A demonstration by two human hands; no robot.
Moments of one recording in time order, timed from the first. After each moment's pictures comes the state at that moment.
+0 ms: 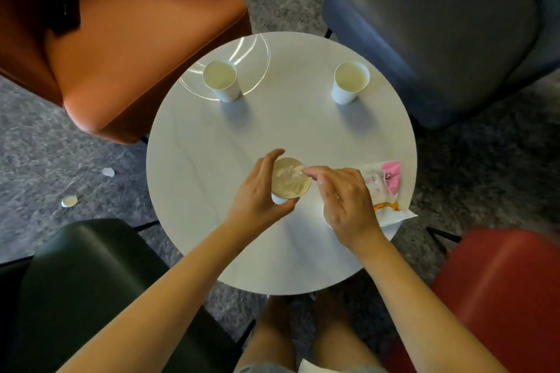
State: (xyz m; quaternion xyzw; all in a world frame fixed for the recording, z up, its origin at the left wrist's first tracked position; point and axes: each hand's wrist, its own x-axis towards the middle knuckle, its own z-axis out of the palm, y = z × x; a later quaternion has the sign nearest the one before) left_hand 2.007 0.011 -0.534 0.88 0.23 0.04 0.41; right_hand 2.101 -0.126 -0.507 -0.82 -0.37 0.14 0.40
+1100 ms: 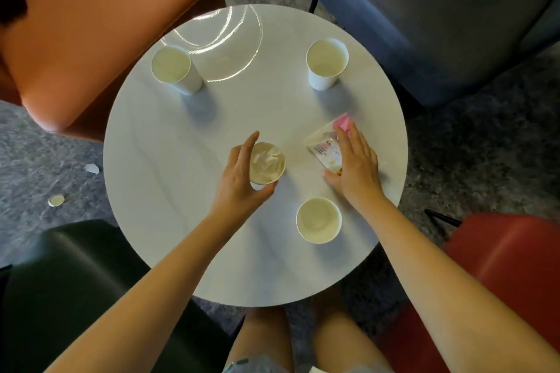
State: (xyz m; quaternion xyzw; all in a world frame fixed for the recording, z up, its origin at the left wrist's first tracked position) left_hand 2.052 0.009 -0.585 0.88 0.26 0.04 0.39; right_hand 2.200 -0.156 -0.632 -0.91 -0.28 0.23 0.18
